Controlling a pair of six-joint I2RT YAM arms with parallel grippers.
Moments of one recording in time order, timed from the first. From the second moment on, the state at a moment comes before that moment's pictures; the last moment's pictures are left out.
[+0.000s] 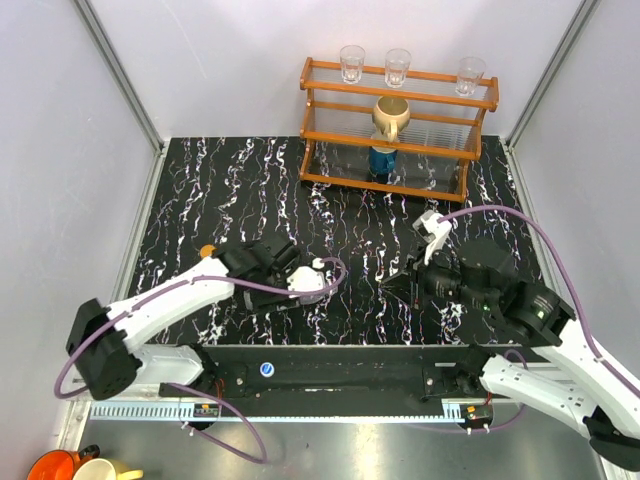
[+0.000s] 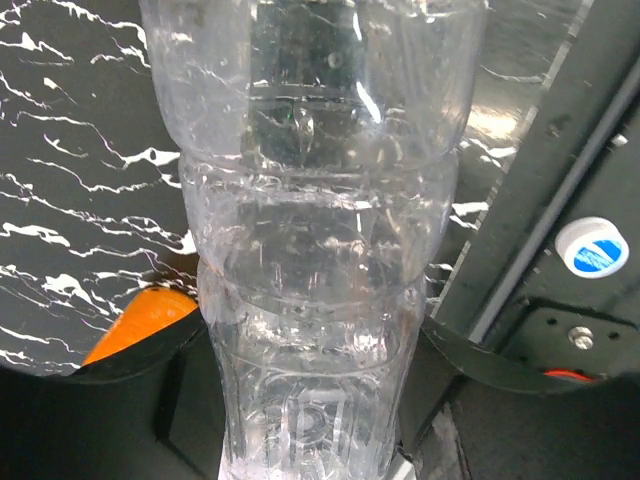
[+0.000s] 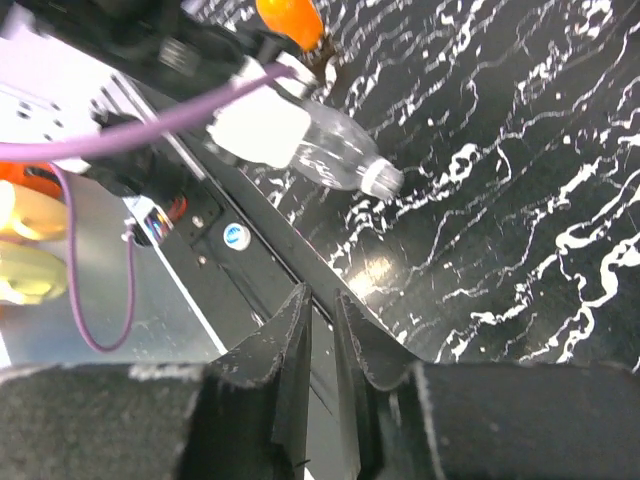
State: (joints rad) left arm -0.84 1.20 0.98 -1.05 0.01 0.58; right arm 0.85 0.73 1.00 -0.71 -0.17 0.37
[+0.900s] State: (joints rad) left arm -0.66 1.38 1.15 -0.83 0.01 0.52; right arm 1.37 0.96 0.83 -0.40 -0.14 0.27
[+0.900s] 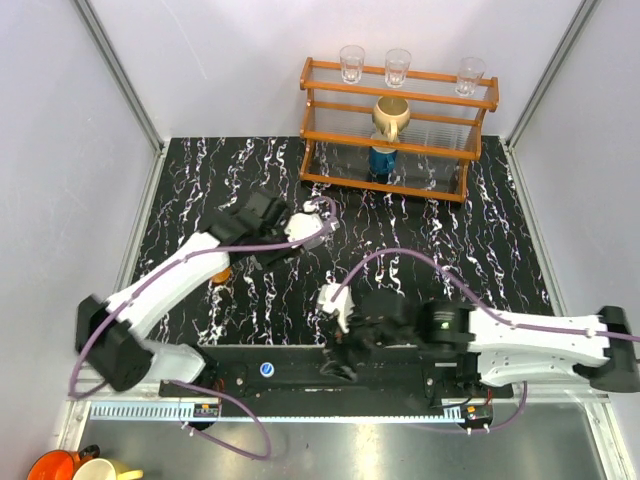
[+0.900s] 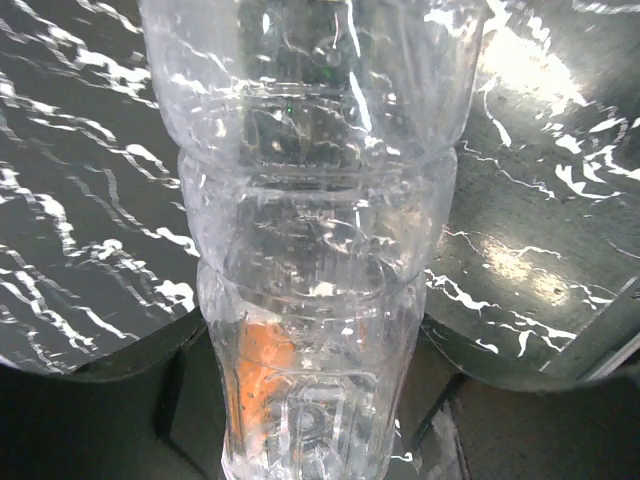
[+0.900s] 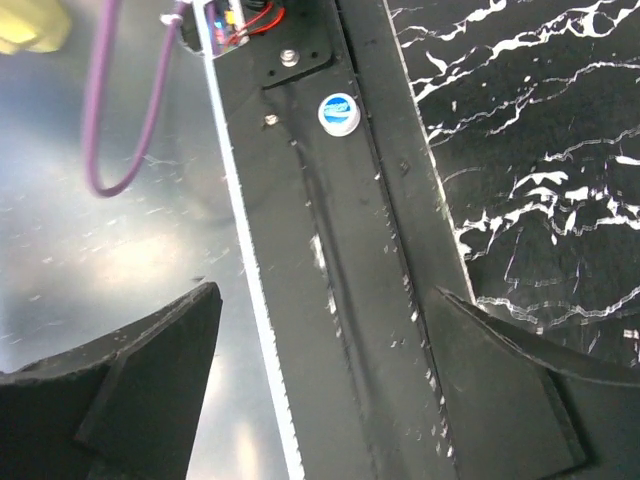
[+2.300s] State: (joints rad) left arm -0.65 1.12 1.10 -1.00 0.13 0.47; right arm 1.50 1.86 0.70 0.81 0.04 0.03
